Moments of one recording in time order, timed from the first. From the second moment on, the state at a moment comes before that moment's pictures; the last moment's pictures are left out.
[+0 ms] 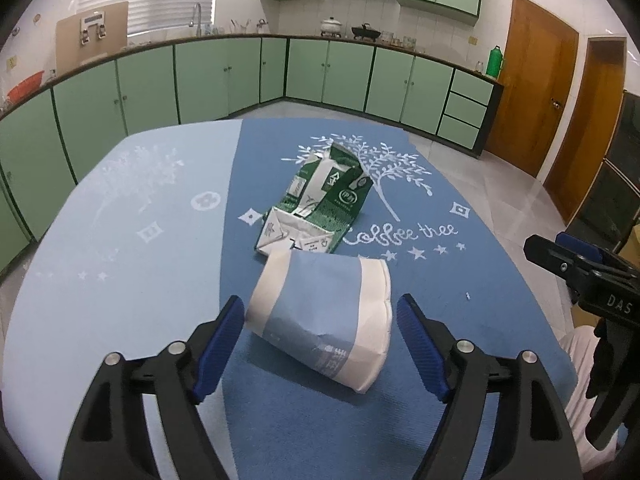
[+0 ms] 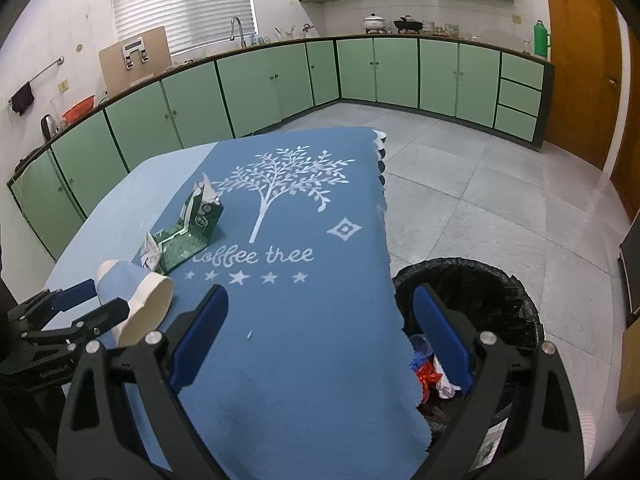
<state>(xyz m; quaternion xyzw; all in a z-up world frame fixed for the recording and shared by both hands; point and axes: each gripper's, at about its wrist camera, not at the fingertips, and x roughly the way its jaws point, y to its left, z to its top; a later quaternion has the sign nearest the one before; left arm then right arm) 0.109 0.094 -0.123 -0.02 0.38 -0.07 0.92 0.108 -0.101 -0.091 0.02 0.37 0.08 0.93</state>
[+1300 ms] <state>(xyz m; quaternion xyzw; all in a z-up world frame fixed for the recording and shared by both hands) 0.116 0.111 -0.113 -0.07 0.36 -0.06 0.93 0.125 -0.078 -0.095 0.01 0.37 0.11 0.92</state>
